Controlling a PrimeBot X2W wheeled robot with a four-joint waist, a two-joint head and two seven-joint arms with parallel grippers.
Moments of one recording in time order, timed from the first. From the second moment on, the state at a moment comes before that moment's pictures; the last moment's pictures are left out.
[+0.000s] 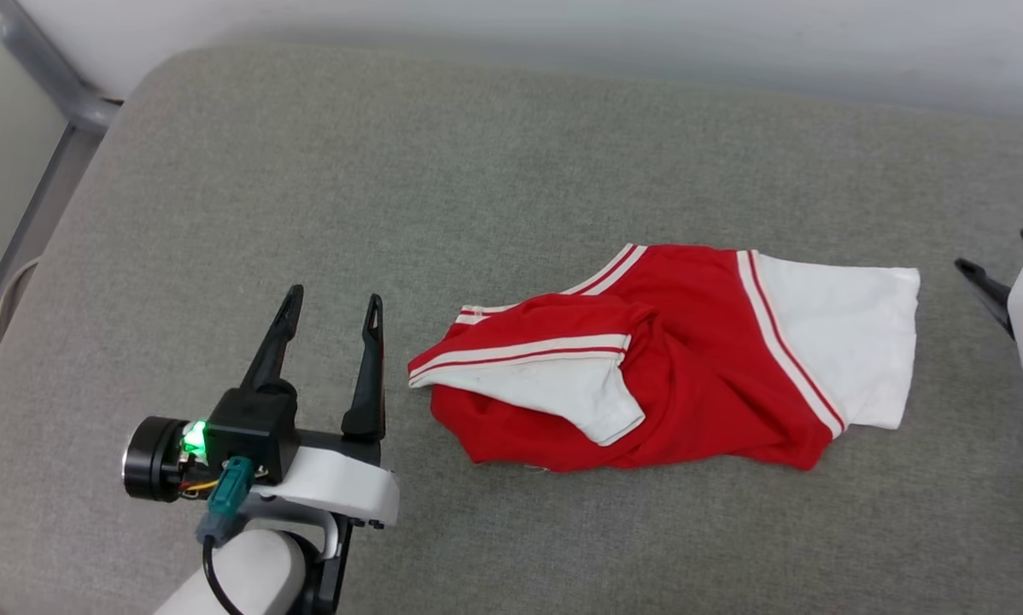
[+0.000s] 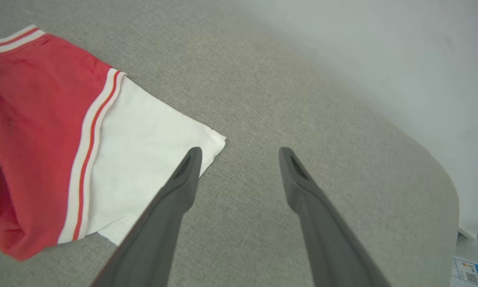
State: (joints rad) left arm -0.33 0.51 -0.66 -0.06 -0.54 0.50 -0.26; right arm -0.62 -0.74 0.40 0.25 0.54 0.13 0.59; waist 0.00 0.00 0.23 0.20
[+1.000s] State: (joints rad) left arm -0.25 0.15 -0.26 0.02 -0.18 0.17 -0.26; right arm -0.78 -0.76 0.67 0.46 0.65 0.13 0.59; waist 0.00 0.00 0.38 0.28
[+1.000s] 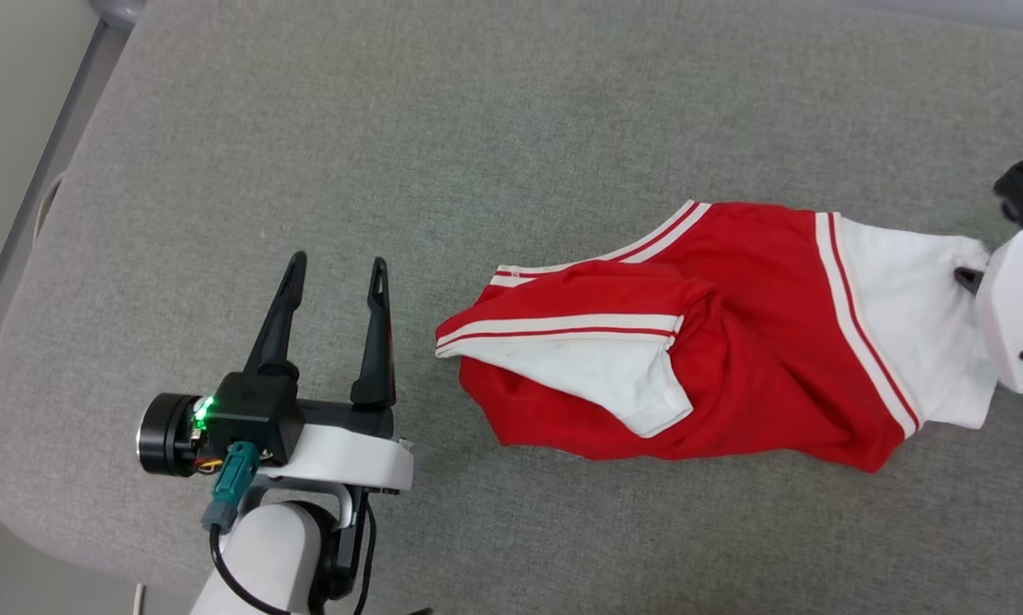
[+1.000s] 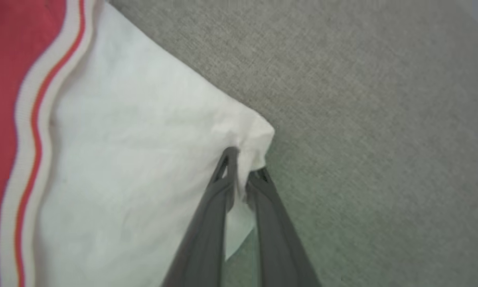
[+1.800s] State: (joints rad) left arm -0.08 0.10 -0.15 0.06 -0.12 0.08 -0.26; right arm -0.43 -0.72 0.30 -0.04 0.55 0.13 0.31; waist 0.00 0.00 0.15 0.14
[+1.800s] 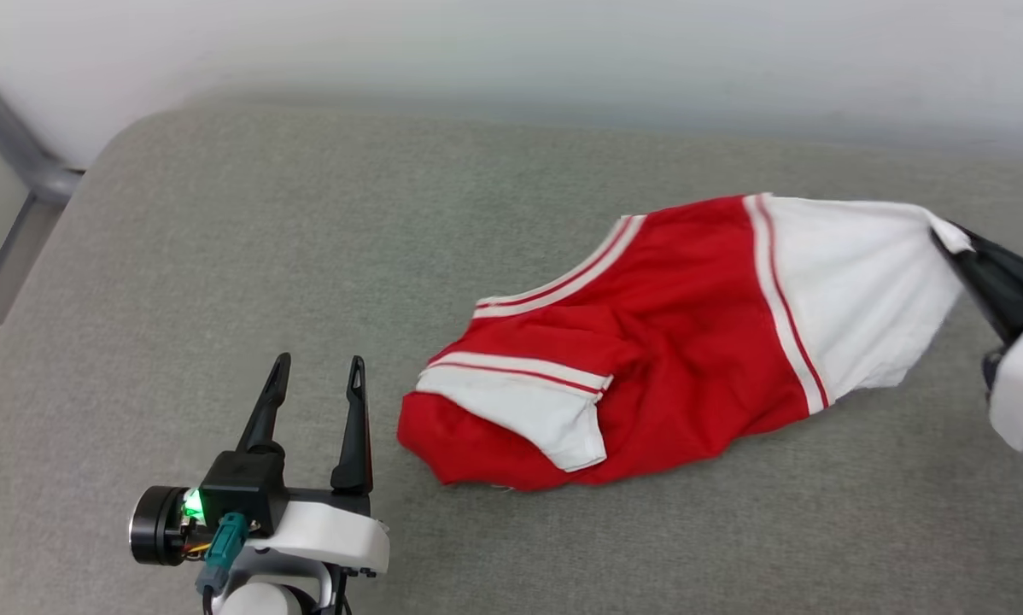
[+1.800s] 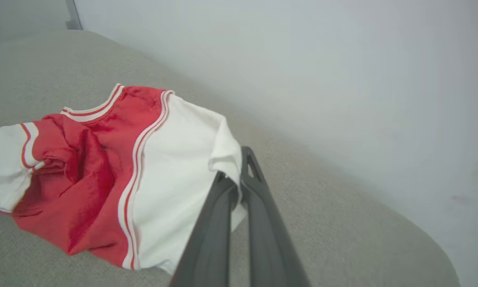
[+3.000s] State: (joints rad) left arm -0.06 0.07 -0.11 0.10 -0.08 0.03 -0.26; right arm 0.14 -0.41 -0.25 0.32 0.42 0.13 0.26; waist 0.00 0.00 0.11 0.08
